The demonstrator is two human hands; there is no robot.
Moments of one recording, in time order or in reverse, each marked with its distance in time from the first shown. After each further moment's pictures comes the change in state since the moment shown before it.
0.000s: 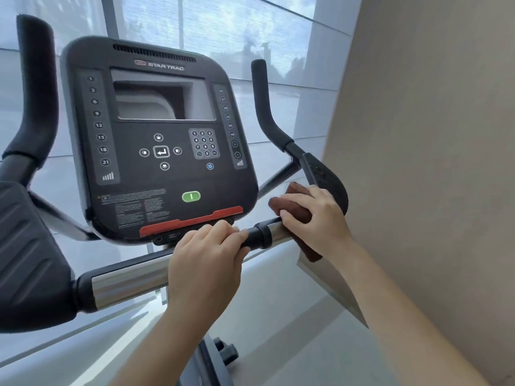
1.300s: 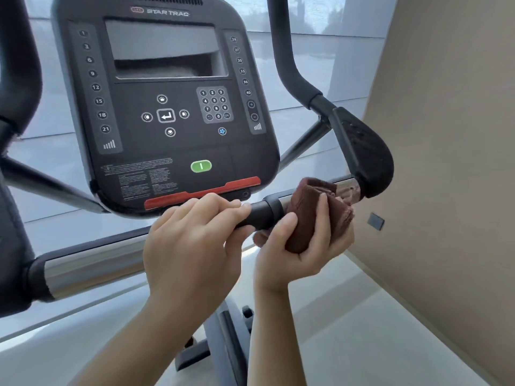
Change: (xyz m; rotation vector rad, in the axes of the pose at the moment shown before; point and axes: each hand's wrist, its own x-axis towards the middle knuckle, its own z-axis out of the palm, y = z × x) left_hand -0.001 0.003 0.007 0.089 0.134 -0.024; right_hand -0.034 -0.032 0.131 0.502 1.122 0.160
